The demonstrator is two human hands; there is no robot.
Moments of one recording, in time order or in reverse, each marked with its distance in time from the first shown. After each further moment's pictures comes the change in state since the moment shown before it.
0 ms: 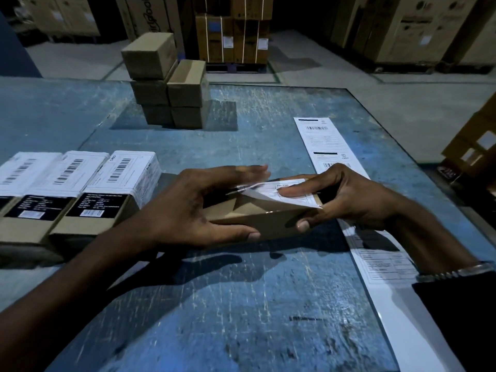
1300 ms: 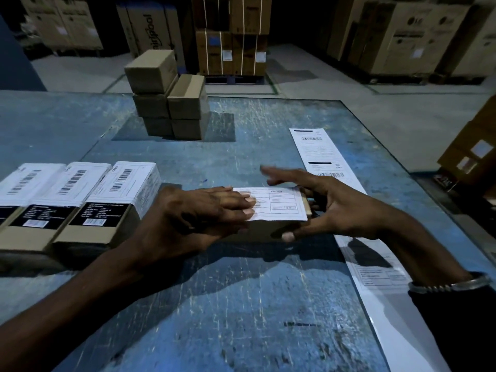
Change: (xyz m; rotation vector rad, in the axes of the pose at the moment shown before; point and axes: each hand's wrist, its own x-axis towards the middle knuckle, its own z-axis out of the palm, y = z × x) left_hand -0.013 -0.007 0.008 0.113 0.184 0.232; right_hand -0.003 -0.009 0.004 -0.368 -0.023 -0.010
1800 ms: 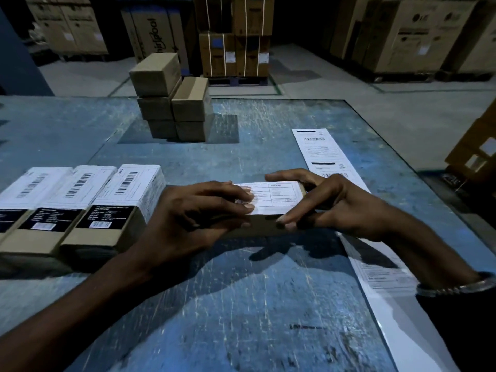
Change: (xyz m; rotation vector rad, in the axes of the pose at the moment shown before) left_hand -0.002 -0.002 0.007 -0.007 0.112 -0.075; right_hand 0.000 0.005 0.002 0.105 0.017 -0.167
